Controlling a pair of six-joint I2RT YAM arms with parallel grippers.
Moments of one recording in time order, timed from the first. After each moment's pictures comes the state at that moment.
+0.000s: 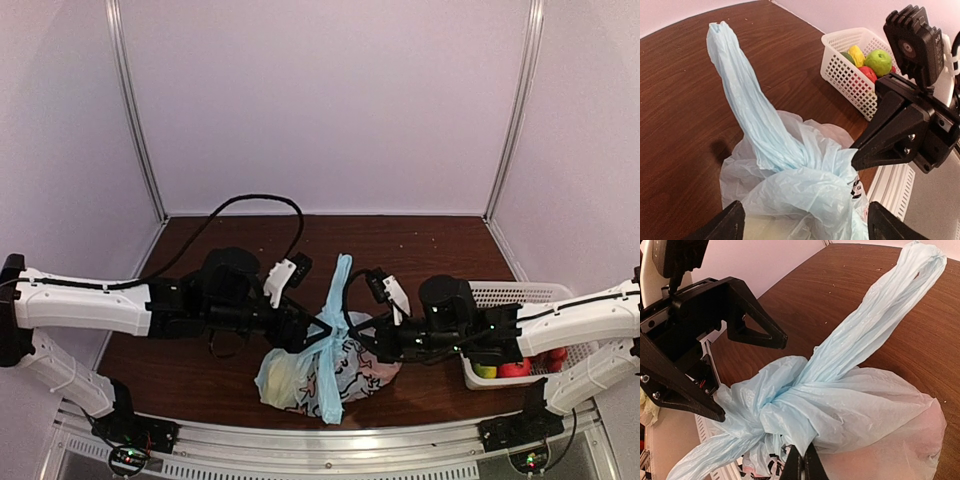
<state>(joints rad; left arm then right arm) -1.09 1.37 0.85 -0.01 0.11 -0.39 1.10 1.26 0.63 0.20 -0.02 0.50</state>
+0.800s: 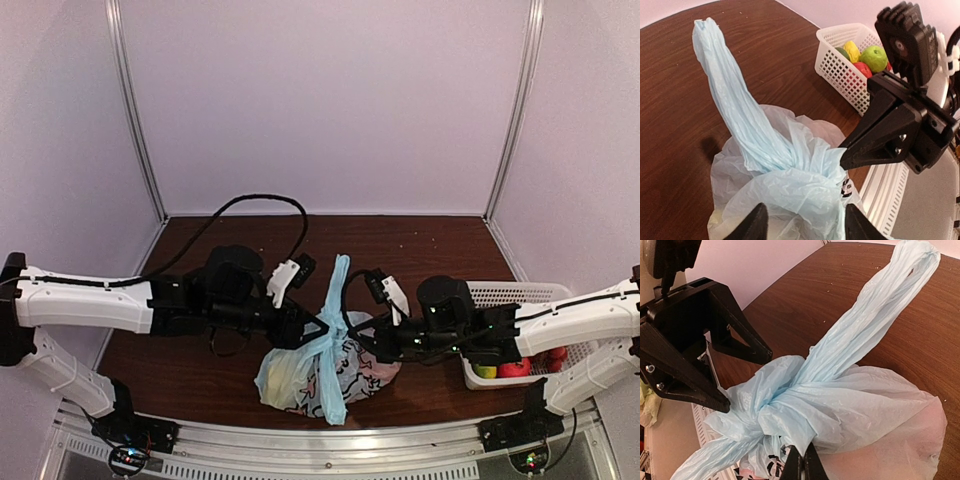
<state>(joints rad) -1.09 1.37 0.88 -0.05 0.13 -0.40 1.10 1.27 0.63 0.20 -0.02 0.50</state>
